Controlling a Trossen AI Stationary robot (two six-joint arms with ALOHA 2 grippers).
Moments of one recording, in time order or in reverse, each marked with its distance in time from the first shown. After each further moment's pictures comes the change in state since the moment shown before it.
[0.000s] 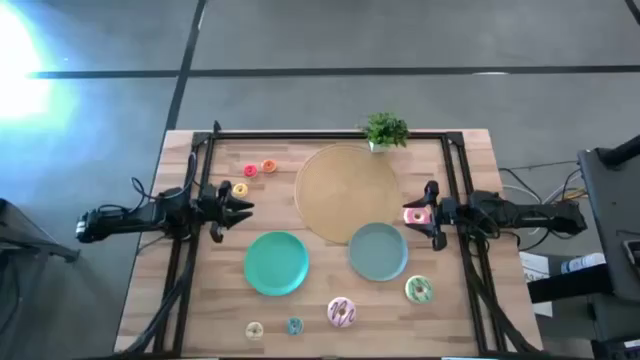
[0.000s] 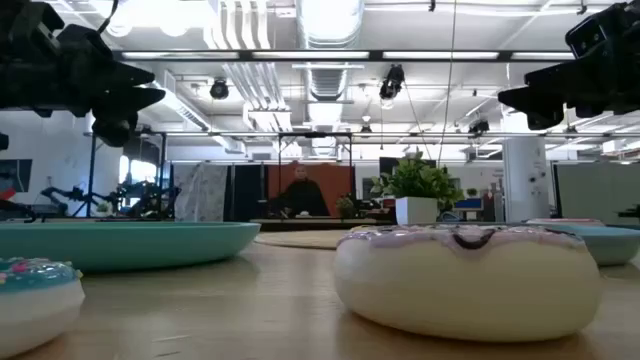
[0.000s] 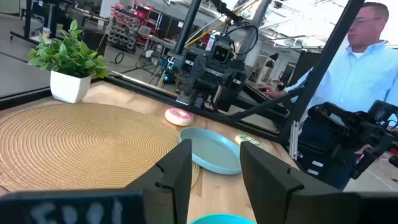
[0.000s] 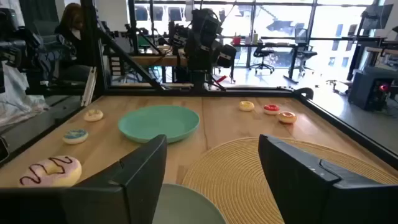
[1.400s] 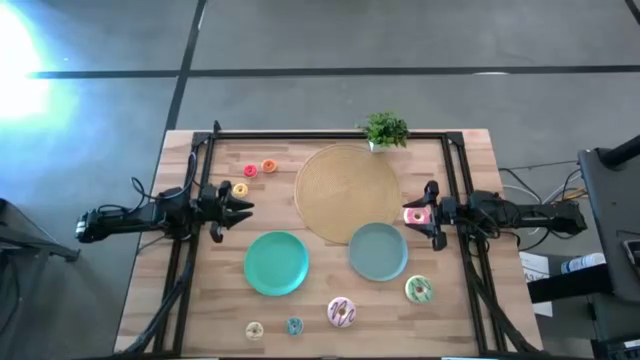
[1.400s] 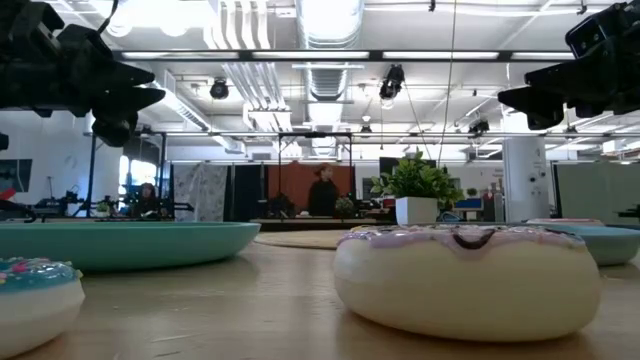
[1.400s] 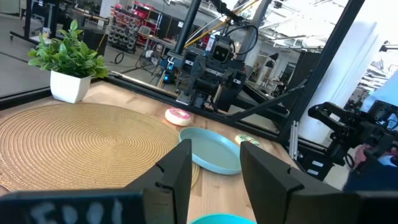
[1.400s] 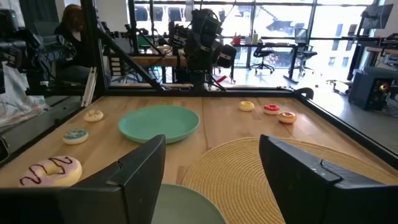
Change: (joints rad) left arm 0.000 0.000 0.000 0.000 0.000 0.000; right arm 0.000 0.000 0.000 0.004 0.000 0.024
